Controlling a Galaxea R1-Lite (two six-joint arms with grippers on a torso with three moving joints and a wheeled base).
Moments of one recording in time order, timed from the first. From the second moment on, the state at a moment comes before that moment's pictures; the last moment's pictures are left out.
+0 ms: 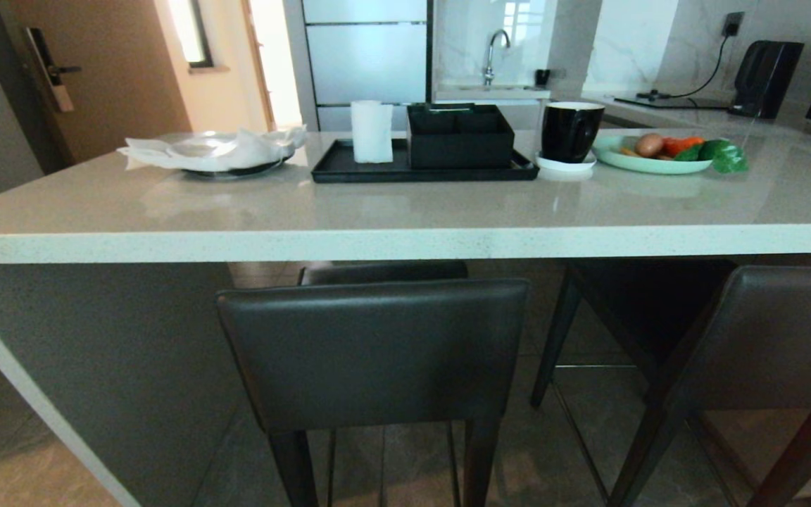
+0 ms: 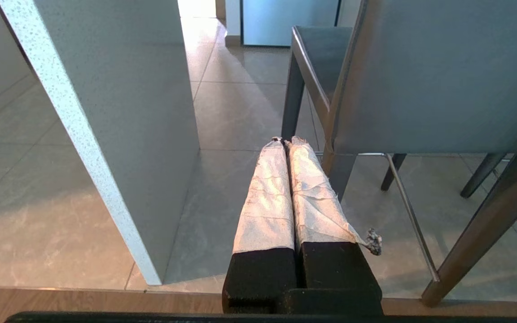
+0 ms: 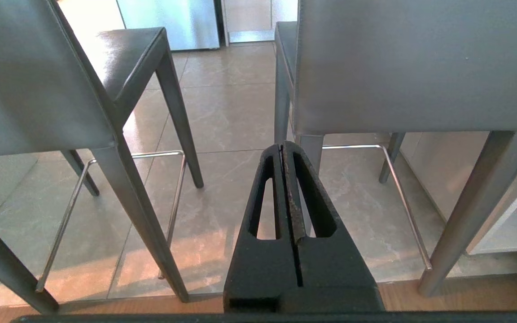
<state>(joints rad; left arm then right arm) 0.00 0.00 0.00 0.00 0.00 -0.01 0.00 0.00 0.00 0.00 0.00 0.01</state>
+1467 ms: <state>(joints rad) 0.00 0.04 -0.12 0.01 -0.13 0.02 0.00 0.13 -0.16 0.01 0.05 -0.02</state>
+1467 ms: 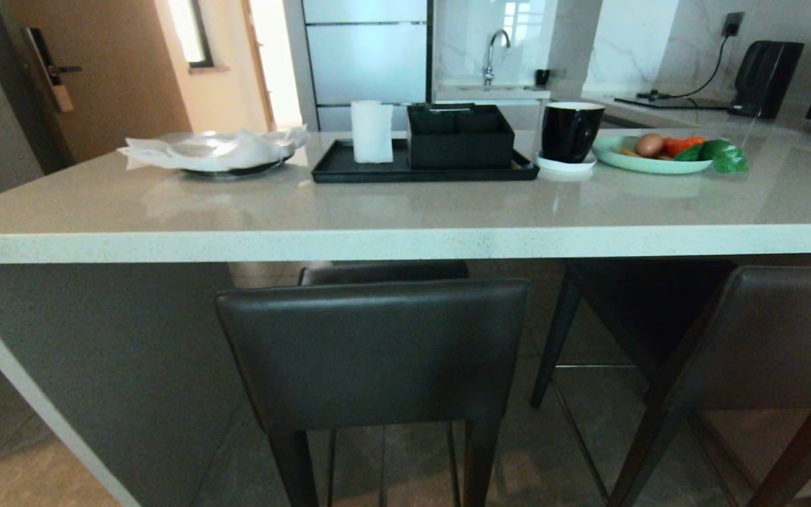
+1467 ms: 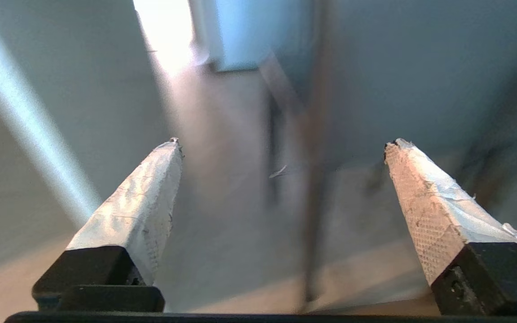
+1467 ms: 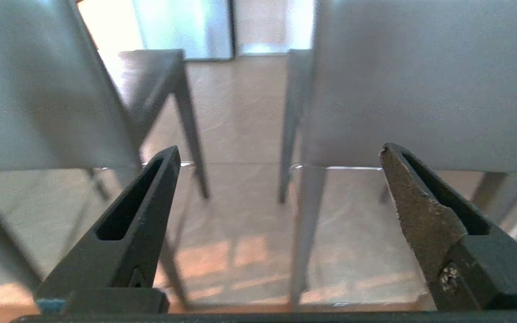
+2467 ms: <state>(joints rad) -0.08 0.82 -0.18 -0.55 -0.39 -0.19 0.00 0.99 -0.18 -0.57 0.61 0.03</state>
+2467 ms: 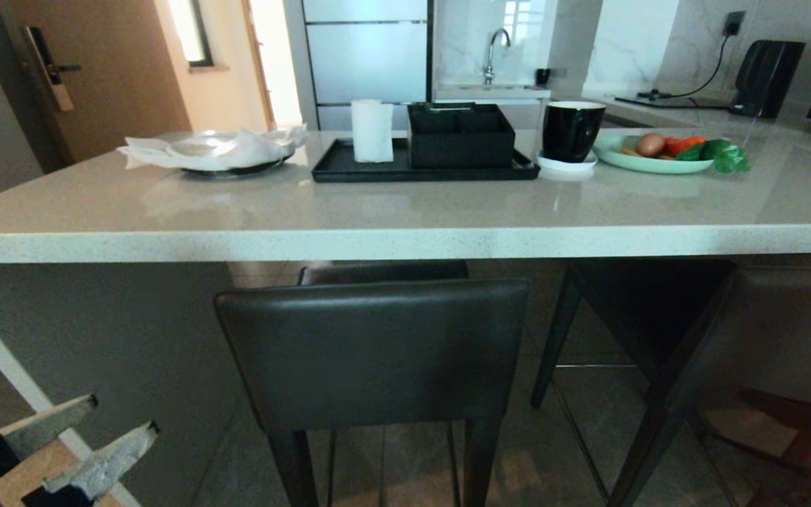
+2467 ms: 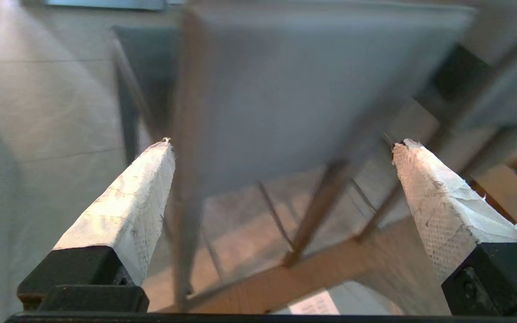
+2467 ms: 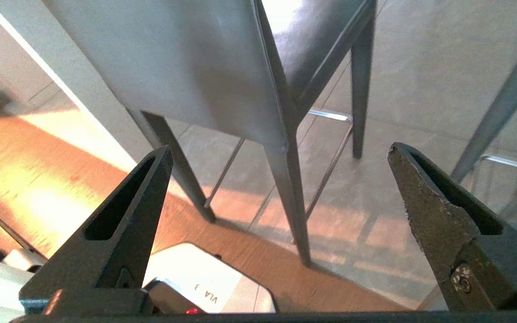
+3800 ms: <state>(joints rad) 0.38 1.83 -0.19 -1.50 -1.32 -0.03 0.24 1.76 -0.23 -1.32 0.70 0.12</state>
